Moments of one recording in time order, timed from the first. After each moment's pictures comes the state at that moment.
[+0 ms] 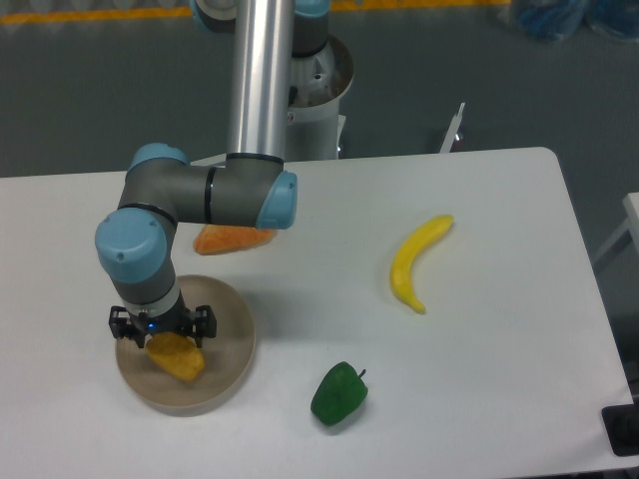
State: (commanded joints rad) arm 1.69 -2.12 -1.48 -1.03 1.54 -0.06
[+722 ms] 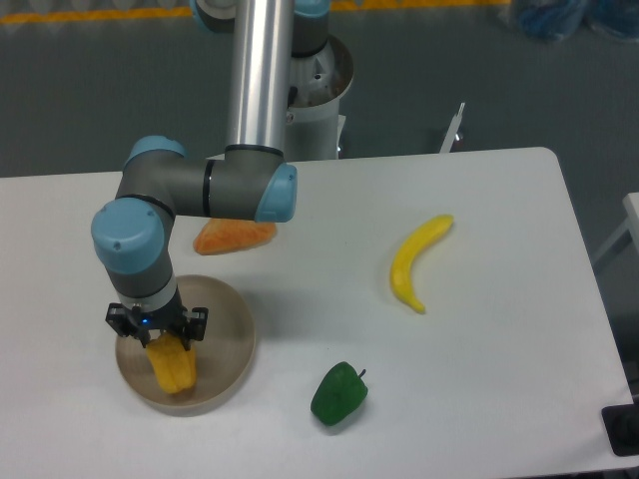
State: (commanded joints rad) arm 1.69 -2.07 -1.47 -1.04 1.55 0.00
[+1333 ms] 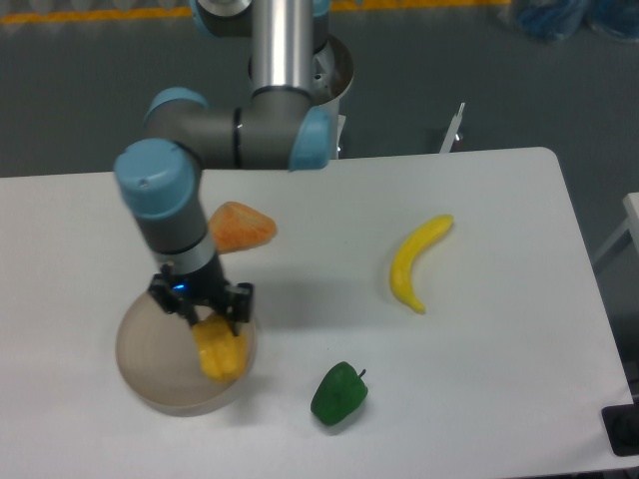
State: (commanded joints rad) arm 1.85 -1.92 -1.50 -1.06 1.67 0.35
